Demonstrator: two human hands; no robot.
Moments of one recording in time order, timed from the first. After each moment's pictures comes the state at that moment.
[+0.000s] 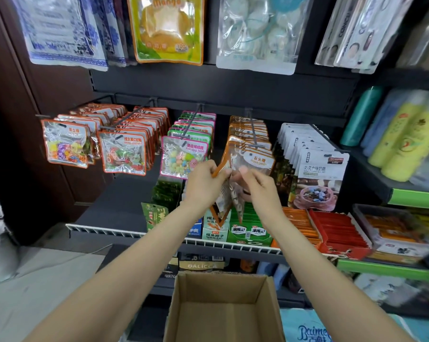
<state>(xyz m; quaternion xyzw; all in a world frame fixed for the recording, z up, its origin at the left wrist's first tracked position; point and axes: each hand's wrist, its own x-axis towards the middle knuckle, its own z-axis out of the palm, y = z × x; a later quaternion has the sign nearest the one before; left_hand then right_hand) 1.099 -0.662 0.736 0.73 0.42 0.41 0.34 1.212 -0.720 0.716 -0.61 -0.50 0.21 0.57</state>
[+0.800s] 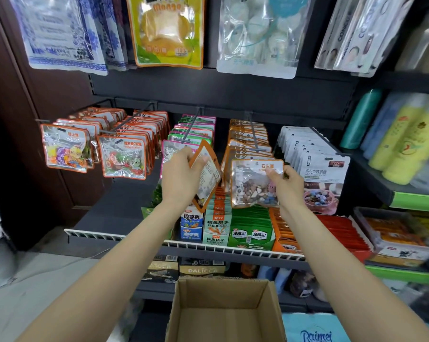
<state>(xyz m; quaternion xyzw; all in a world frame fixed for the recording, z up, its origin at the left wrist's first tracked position) 1.068 -0.644 0.749 0.72 0.44 0.48 0.23 1.265 -0.703 0.718 -0.64 -0.31 0.21 0.67</state>
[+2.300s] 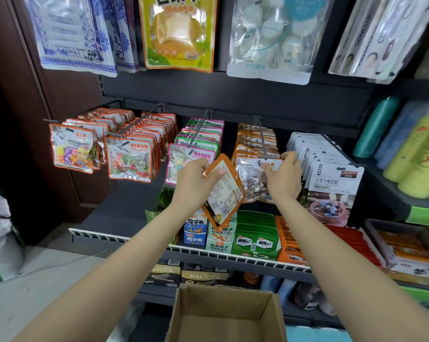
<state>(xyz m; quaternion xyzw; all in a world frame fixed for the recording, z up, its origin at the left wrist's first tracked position) 1.075 -0.640 0.747 0.74 0.40 0.44 0.31 1.275 -0.648 0.726 -0.81 -0.37 -0.07 0.44</state>
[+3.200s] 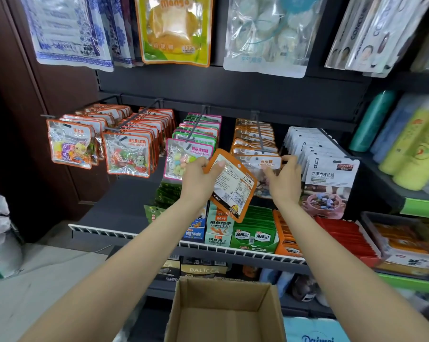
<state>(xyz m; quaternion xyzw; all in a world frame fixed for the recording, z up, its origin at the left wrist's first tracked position) 1.093 -0.647 0.738 0.63 0.39 0.47 0.48 1.275 -0.671 0.713 -0.80 -0.39 -0.03 0.46</state>
